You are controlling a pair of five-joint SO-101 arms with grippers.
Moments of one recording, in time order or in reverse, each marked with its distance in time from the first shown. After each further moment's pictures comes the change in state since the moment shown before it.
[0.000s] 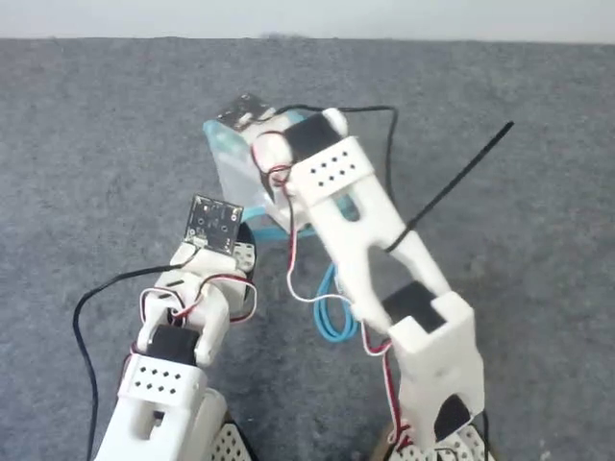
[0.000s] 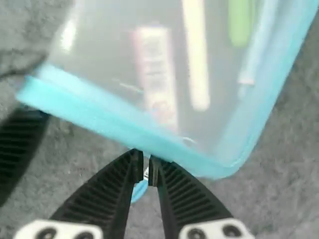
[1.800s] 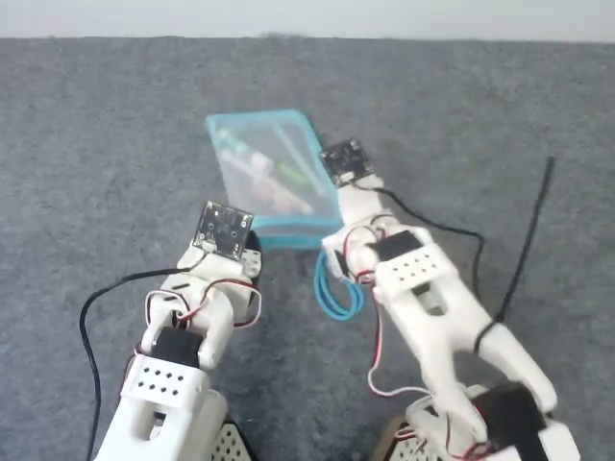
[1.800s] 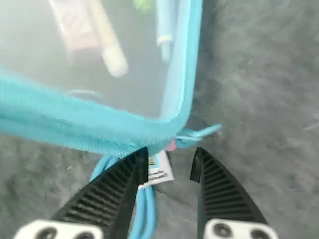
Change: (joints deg) left arm 1.3 0.0 1.1 0.0 -0.6; right arm 9.3 -42.2 83.0 -62.1 -14.0
